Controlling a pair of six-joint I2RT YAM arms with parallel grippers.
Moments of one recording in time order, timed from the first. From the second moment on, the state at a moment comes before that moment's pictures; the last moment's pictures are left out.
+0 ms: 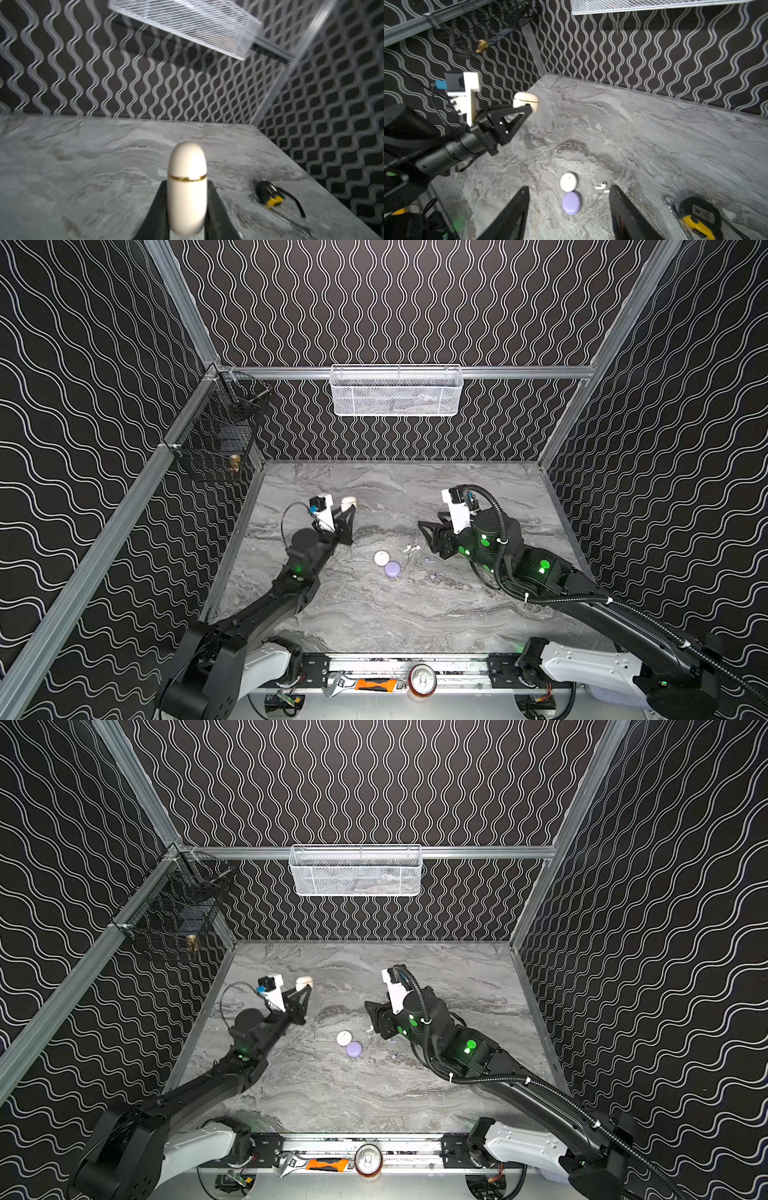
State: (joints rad) left arm -0.35 1.15 0.49 0.60 0.00 -0.37; right arm 0.91 1.07 1.06 -0.35 0.23 0.31
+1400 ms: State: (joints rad) left arm -0.09 1.77 0.76 0.26 0.32 -0.56; right arm 1.09 1.83 1.14 -0.38 0.35 0.79
